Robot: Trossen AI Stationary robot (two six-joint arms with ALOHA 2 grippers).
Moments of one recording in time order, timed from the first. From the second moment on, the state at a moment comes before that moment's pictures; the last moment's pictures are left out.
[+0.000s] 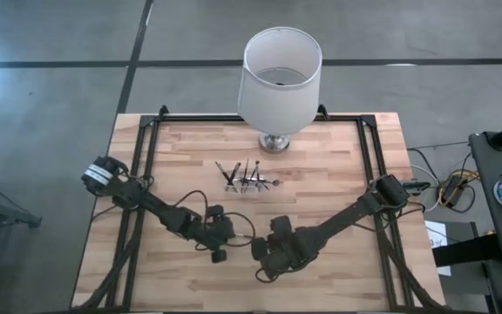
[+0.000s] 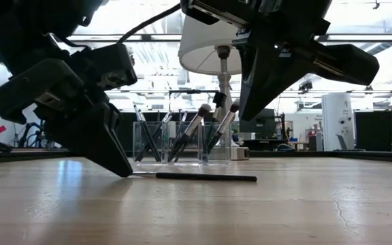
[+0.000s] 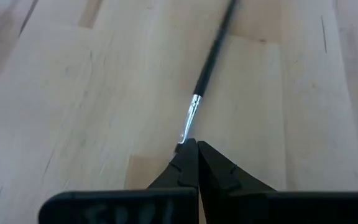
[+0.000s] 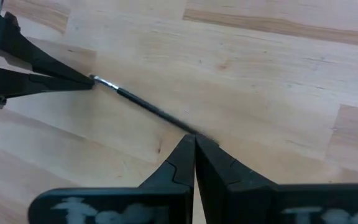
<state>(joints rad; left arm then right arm) -0.45 1.70 0.73 0.13 -0.30 -0.51 0.51 2.06 1.59 -0.88 0.46 1.84</state>
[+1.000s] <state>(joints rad) -0.41 1.67 0.71 0.15 -0.31 -0.48 0.49 2.06 1.59 -0.88 0.46 1.82</state>
